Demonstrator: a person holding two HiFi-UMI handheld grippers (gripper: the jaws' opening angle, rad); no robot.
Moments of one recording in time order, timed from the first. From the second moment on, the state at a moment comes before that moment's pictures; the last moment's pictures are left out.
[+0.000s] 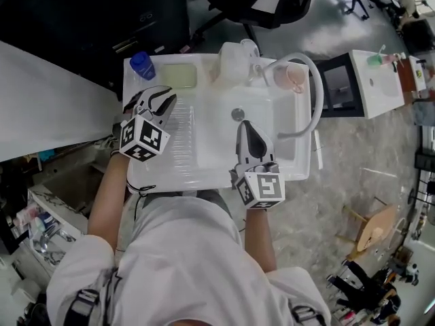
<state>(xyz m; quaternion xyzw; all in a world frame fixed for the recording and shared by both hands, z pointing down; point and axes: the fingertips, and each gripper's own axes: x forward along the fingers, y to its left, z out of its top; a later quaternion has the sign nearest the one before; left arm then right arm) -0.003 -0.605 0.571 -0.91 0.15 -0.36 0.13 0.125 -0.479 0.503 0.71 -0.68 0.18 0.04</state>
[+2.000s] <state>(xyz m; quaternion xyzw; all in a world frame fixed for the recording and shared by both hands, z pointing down) 0.034 -0.605 0.599 -0.90 0.14 -0.40 0.14 0.132 -0.471 0.507 0.69 -0.70 0.19 0.03</state>
